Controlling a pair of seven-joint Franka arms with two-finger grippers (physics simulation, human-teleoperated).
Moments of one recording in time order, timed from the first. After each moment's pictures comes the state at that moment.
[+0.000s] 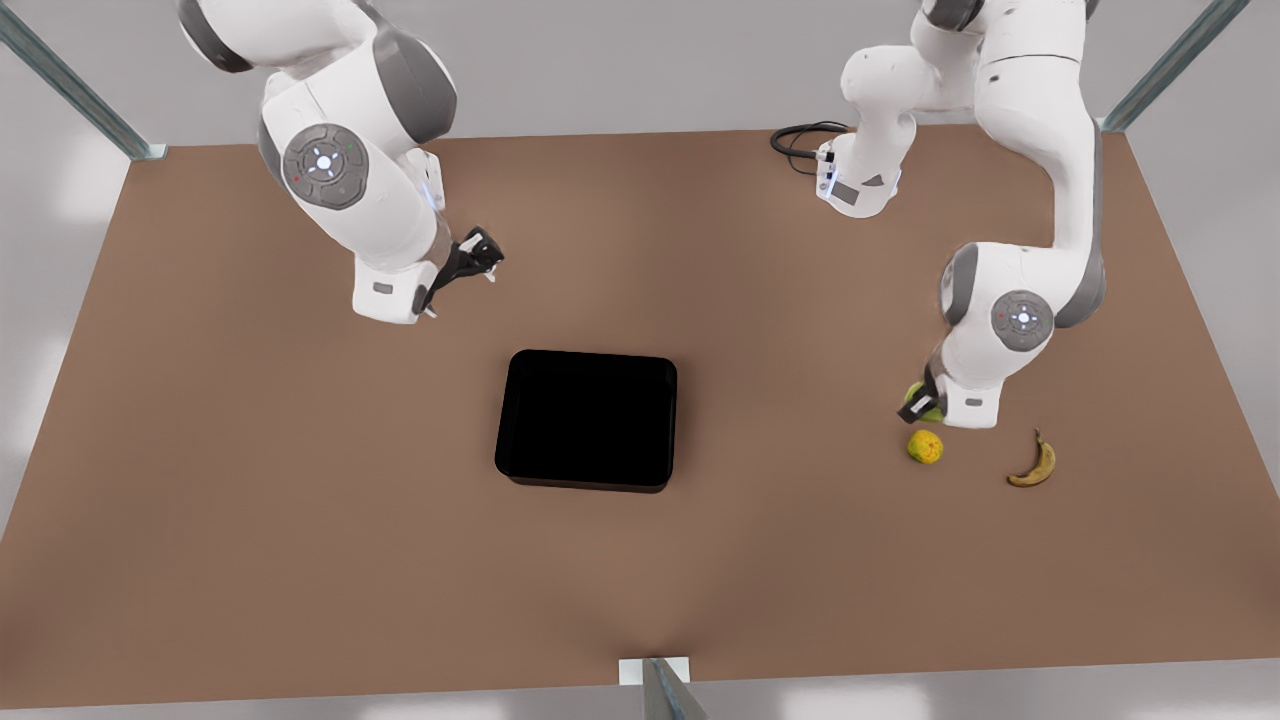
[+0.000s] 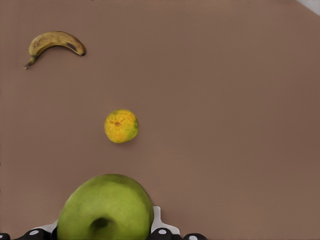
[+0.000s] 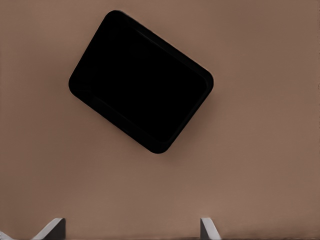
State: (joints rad) left arm -0.01 0.24 -0.07 -1.91 0.08 2.10 -0.80; right arm 0.13 0.27 0.41 -1.26 0.03 1.36 0.05
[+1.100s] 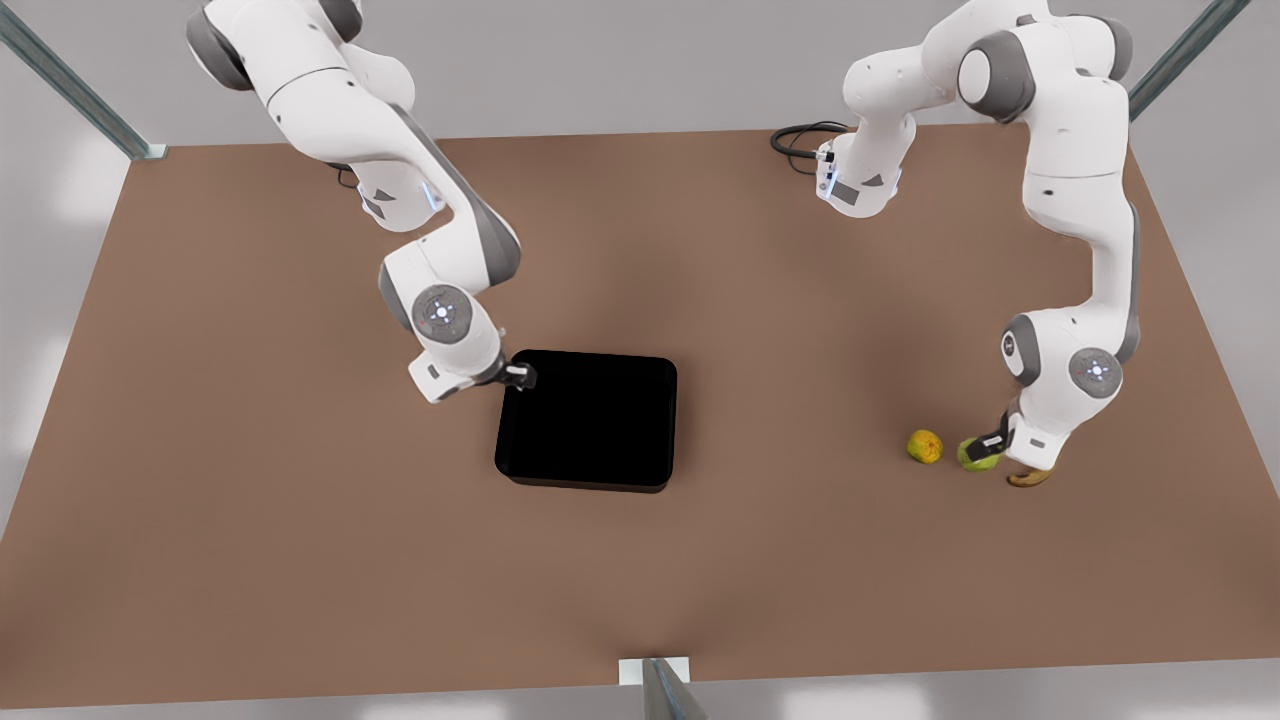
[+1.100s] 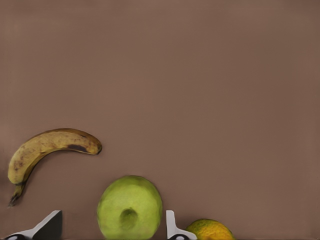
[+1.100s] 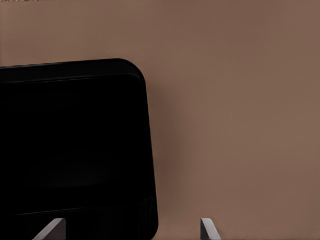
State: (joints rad) left arm 0.18 0.47 -0.01 -1.89 0.12 2.49 -0.21; right arm 0.19 0.32 0.32 -1.80 -0.06 1.98 0.73
